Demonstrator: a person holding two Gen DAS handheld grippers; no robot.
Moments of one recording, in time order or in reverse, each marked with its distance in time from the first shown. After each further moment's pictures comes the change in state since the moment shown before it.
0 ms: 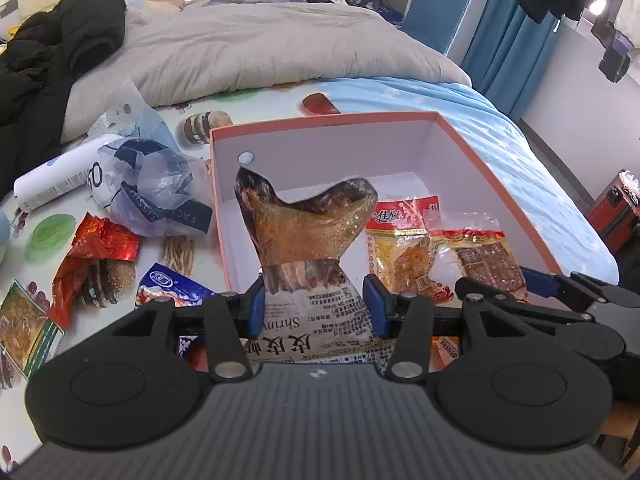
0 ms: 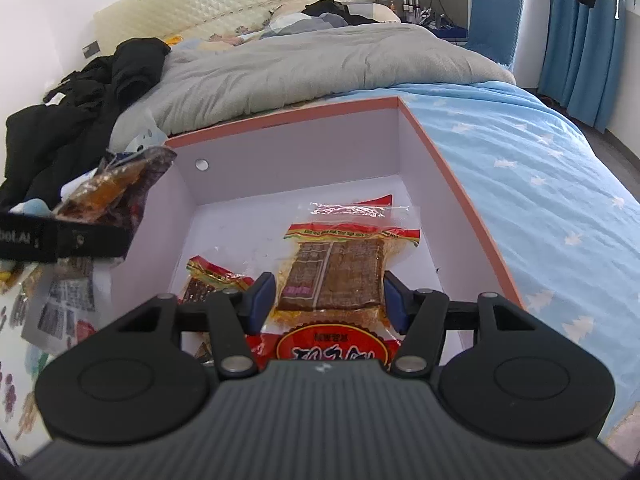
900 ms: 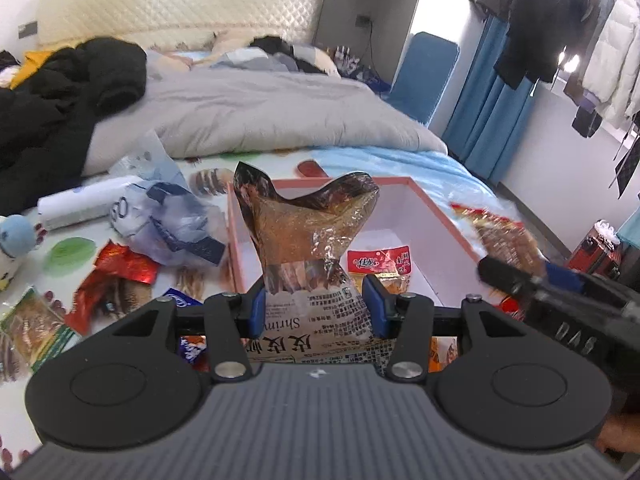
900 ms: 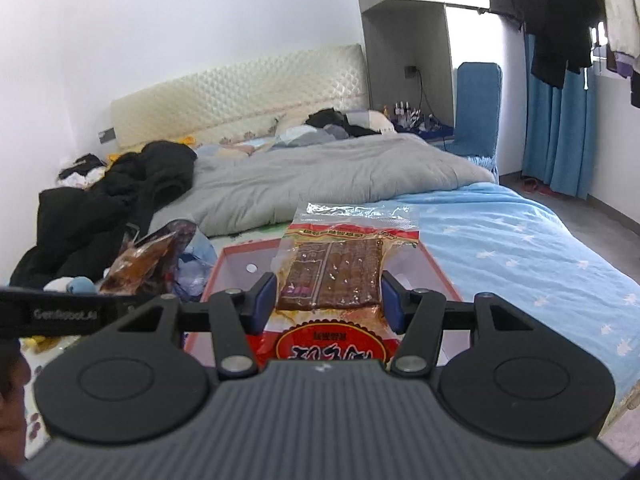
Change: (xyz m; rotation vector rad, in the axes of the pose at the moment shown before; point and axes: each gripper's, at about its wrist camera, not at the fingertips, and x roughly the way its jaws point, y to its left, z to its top) left arm -0.084 0.007 -0.030 -0.034 -0.209 -0.055; right arm -0.103 0.036 -0.003 0.010 -0.317 -0.012
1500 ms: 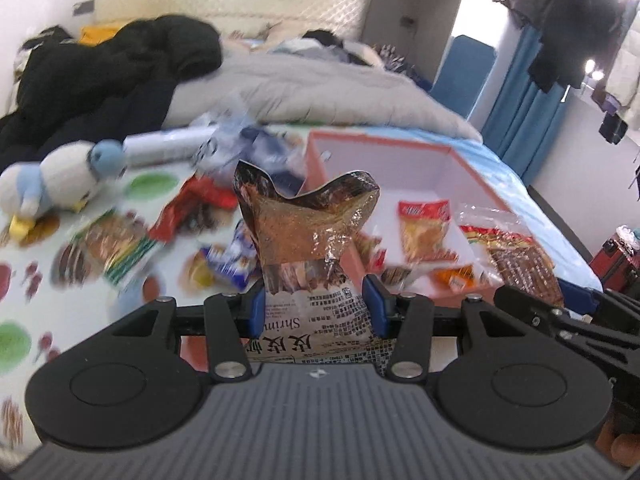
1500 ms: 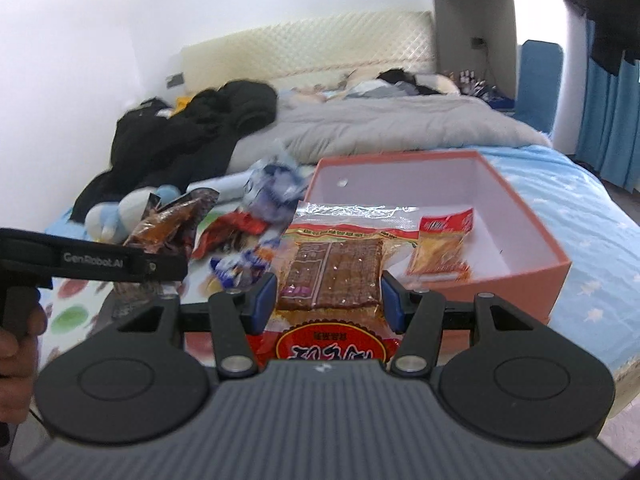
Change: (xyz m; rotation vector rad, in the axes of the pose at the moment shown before) left arm -0.104 0.046 -0.100 -0.071 -0.015 0.100; right arm -0.087 0.058 -0.070 -0.090 0.101 0.159
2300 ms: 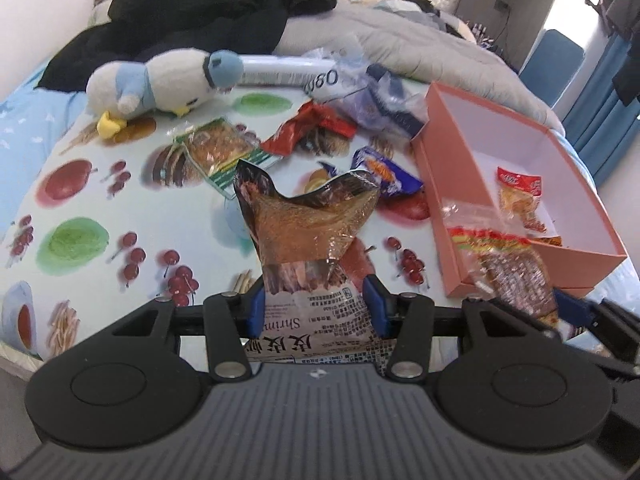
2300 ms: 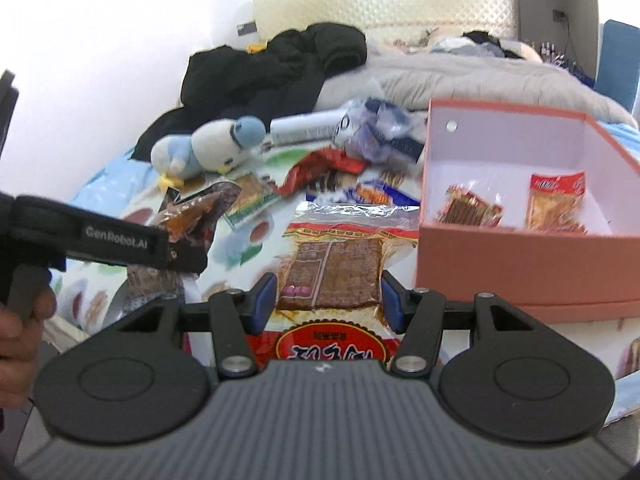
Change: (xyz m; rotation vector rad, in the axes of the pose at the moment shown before) left arm -0.019 0.092 -0.058 -0.184 0.133 0.187; right arm 0.040 0.074 -0.037 -0.094 0.141 0.205
